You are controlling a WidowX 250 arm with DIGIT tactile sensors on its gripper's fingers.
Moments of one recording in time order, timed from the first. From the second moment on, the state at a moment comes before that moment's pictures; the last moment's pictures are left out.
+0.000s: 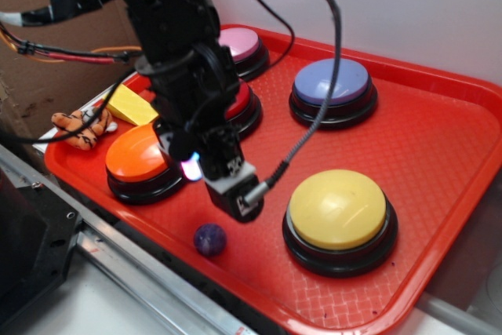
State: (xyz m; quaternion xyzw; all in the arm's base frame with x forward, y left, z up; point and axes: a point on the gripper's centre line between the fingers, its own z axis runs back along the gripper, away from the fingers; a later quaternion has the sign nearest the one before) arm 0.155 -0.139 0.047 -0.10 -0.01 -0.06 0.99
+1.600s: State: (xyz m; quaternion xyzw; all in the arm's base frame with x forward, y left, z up) arm 0.142 -0.134 0.018 -0.04 0.04 -0.03 1.00
